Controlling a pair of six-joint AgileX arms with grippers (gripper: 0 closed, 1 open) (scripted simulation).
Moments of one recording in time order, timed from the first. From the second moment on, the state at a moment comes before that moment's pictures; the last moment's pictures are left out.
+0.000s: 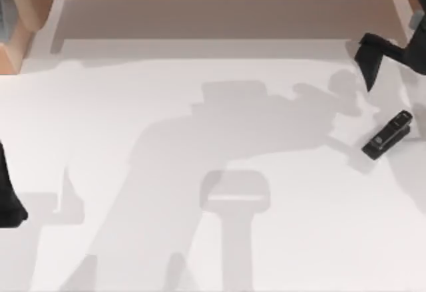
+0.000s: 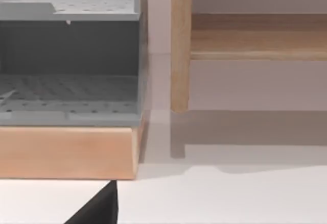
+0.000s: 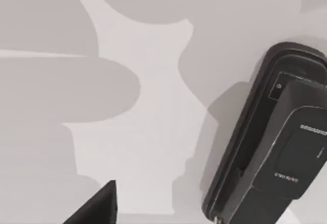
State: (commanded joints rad) left arm 0.00 0.00 0.00 0.00 0.00 0.00; right arm 0.11 2.16 1.75 -1.11 -0.03 0.73
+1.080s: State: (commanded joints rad) left arm 0.00 0.00 0.00 0.00 0.00 0.00; right arm 0.12 2.25 1.67 -0.98 0.00 0.85
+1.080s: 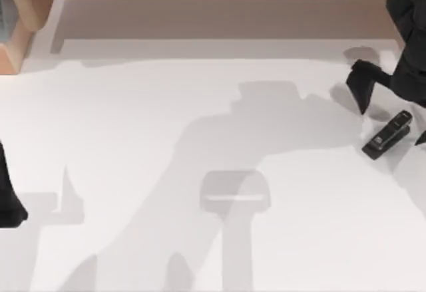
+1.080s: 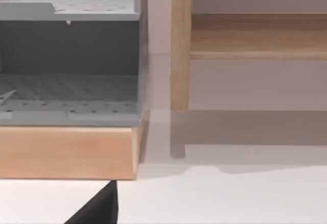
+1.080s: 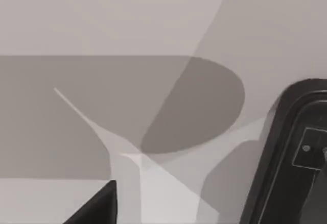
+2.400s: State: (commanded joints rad) left arm 0.00 0.00 0.00 0.00 0.00 0.00; right arm 0.12 2.26 1.66 -0.97 0.00 0.85
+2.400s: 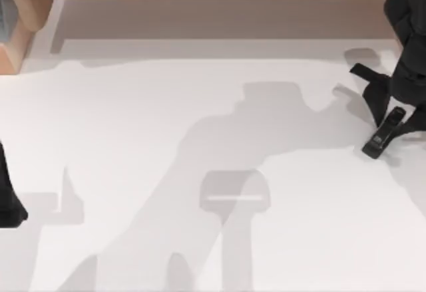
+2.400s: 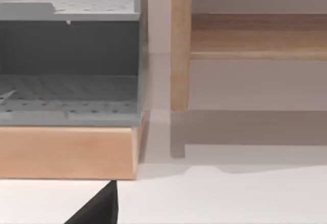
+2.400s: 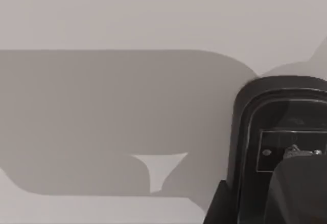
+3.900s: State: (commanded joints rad) left arm 0.00 0.00 0.00 0.00 0.00 0.00; right arm -0.08 2.09 1.97 -1.18 -0.06 0.66
